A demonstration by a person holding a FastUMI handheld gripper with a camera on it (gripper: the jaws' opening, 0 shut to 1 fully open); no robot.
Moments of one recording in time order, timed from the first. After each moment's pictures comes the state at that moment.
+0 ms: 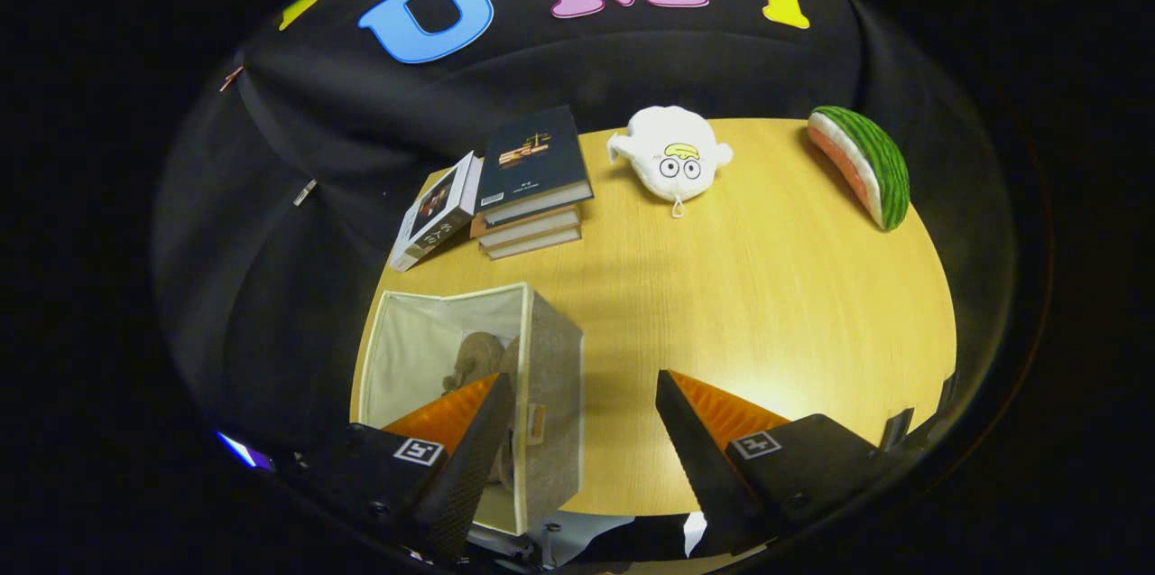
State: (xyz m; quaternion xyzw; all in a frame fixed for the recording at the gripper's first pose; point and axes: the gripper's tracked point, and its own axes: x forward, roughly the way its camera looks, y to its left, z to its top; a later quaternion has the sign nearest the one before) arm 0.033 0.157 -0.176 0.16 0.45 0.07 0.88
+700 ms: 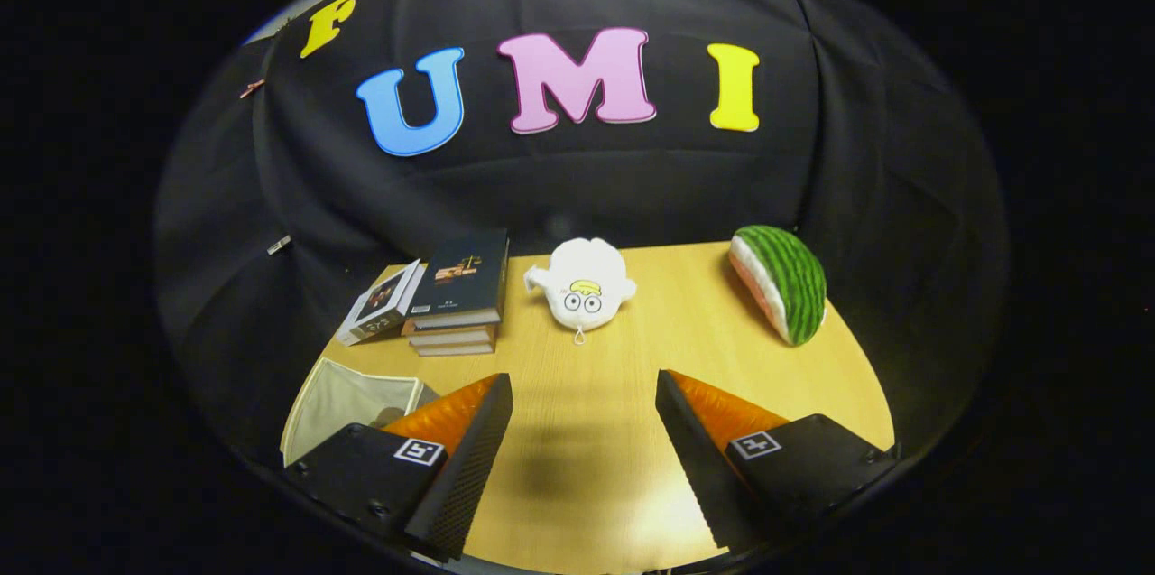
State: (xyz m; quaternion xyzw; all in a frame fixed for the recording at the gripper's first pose) arm 0.074 0.021 -0.109 0.10 0.25 0.01 0.96
